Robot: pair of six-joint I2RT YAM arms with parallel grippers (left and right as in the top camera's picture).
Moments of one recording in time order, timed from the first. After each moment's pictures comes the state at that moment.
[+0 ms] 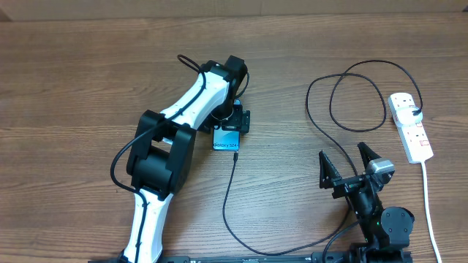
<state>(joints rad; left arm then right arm) -0.45 2.29 1.78 -1.14 0.07 -0.38 0.00 0.01 0.02 -0.01 -0.26 0.15</state>
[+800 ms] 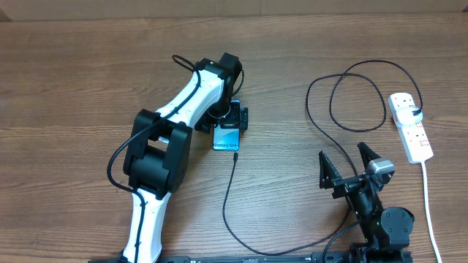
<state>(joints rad) -0.43 2.29 1.78 -1.14 0.12 -0.40 0.00 0.01 0.02 -0.01 -0.26 0.15</state>
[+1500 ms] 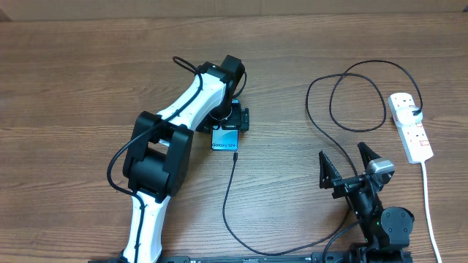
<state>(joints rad) -0.44 2.26 1.73 -1.08 0.09 -0.45 0.00 0.01 0.02 -0.01 -0.26 0.15</state>
